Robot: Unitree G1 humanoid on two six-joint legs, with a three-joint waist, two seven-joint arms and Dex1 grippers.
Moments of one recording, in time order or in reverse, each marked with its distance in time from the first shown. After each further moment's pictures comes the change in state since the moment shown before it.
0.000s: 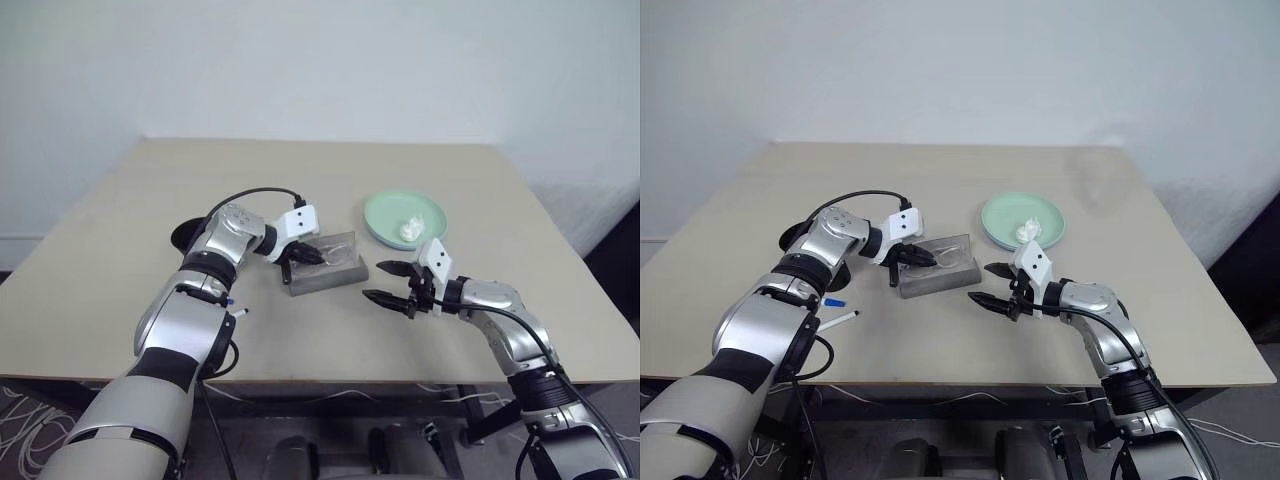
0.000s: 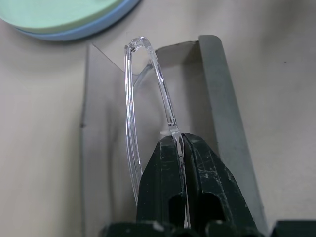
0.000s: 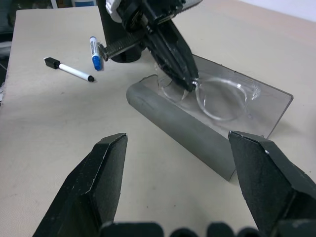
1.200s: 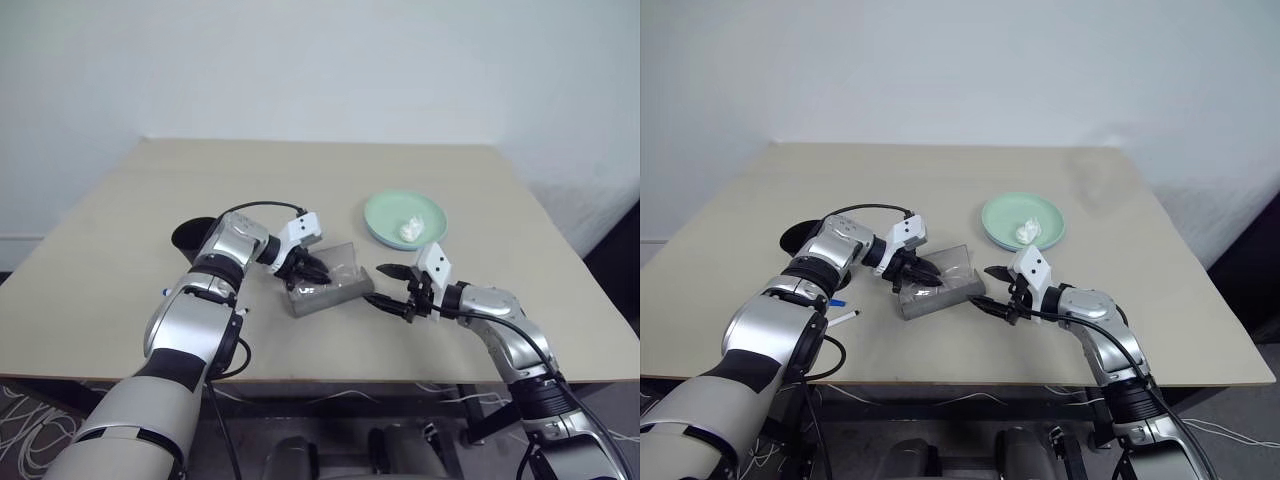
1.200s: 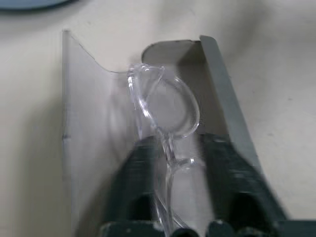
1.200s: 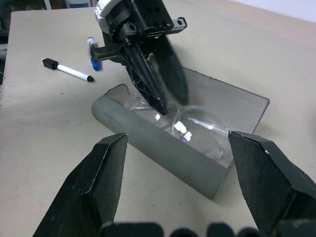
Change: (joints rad) left arm 0.003 -0.038 0.069 0.006 -0.003 0.185 -0.139; right arm 0.033 0.006 0.007 -0.036 0.000 0.007 -0.032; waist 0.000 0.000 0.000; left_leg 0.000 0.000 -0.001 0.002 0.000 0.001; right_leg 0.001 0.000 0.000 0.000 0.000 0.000
